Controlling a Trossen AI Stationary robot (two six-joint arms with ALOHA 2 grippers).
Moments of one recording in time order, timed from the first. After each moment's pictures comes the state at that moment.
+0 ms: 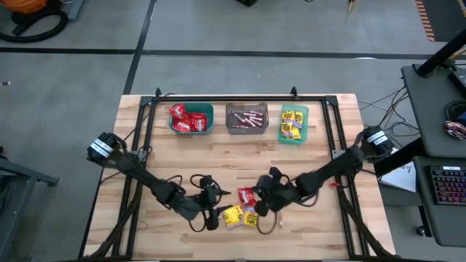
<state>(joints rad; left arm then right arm) -0.59 1.74 0.78 0.53 -0.69 -0.40 0.46 1.71 0.92 -0.07 0.50 0.78</state>
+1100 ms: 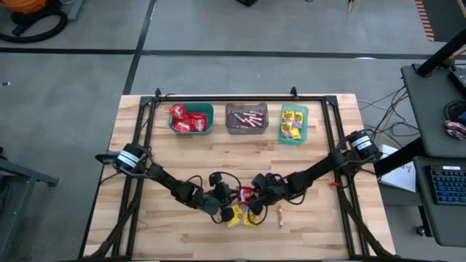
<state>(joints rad) -0.46 2.02 0.86 0.58 -0.64 -0.52 0.37 1.89 0.86 0.17 0.31 0.96</state>
